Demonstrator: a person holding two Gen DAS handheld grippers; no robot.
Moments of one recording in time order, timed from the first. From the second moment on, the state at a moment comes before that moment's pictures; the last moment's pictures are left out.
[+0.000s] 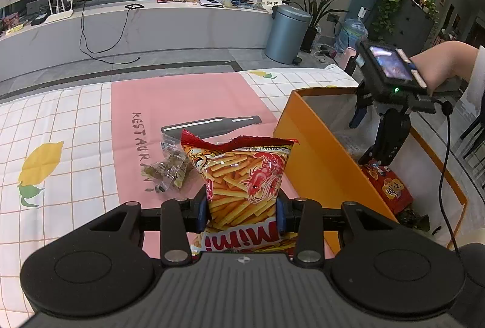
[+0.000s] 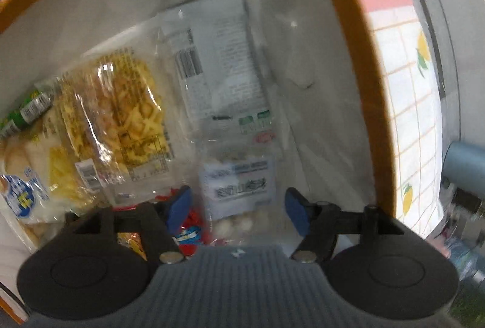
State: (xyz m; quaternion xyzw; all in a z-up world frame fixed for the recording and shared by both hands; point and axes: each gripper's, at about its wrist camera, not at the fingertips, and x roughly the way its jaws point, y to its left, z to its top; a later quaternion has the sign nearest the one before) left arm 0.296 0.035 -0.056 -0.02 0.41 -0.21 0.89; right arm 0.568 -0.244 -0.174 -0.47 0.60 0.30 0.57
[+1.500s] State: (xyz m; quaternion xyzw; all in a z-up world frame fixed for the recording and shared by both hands) left arm 0.361 -0.193 -0.070 0.11 0.48 -0.15 0.86; right arm 0.372 -0.436 -0.105 0.15 0.29 -0.05 0.94
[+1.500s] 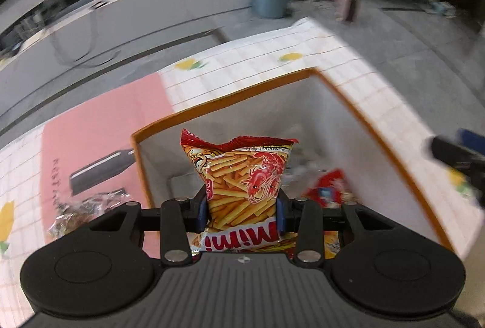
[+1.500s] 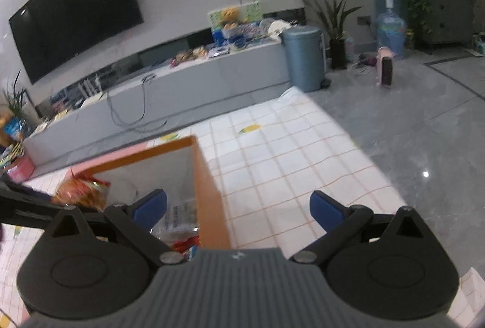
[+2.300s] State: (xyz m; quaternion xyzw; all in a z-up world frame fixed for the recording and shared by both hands) left arm 0.374 -0.212 -0.089 0.08 0.51 -0.09 0.85; right arm 0.366 -0.455 -0.120 0.18 0.31 -0.10 0.93
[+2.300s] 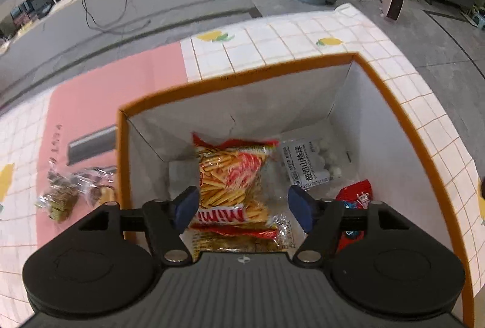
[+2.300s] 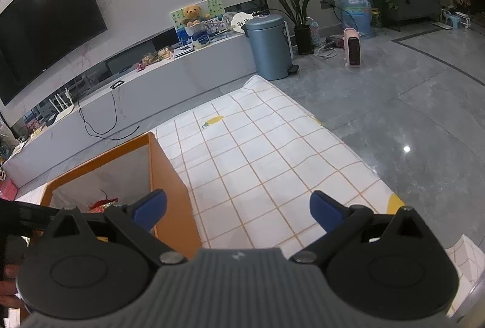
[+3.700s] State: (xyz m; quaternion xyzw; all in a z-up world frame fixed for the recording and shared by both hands) left arm 0.271 -0.018 -0.034 -0.02 0.48 -0.13 0.87; right arm 0.501 -0.276 -0.126 0.04 0.46 0.11 0.88
